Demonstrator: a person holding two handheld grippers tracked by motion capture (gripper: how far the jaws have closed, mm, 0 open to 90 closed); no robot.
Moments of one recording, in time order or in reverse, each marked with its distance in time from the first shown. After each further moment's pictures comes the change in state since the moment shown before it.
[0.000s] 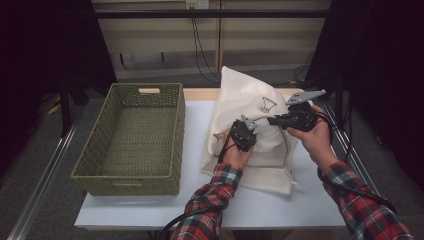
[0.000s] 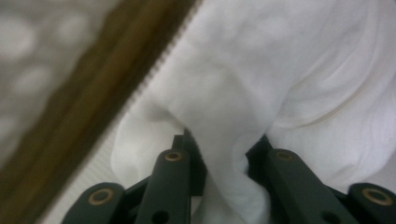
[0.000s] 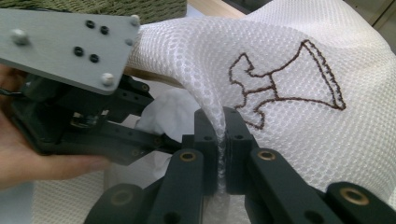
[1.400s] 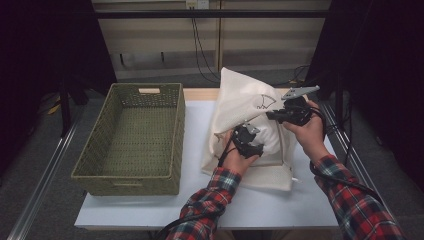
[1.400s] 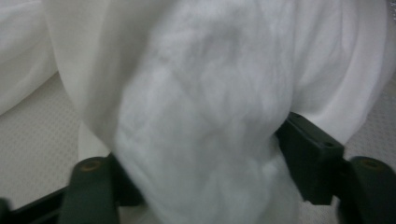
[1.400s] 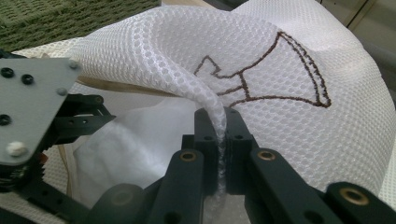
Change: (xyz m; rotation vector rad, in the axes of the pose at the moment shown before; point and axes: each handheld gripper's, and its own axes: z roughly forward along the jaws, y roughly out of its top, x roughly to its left) left arm -0.009 -0.008 0.004 0.082 -0.055 0.018; right arm -0.015 0.005 0.019 0.010 -0.059 0.014
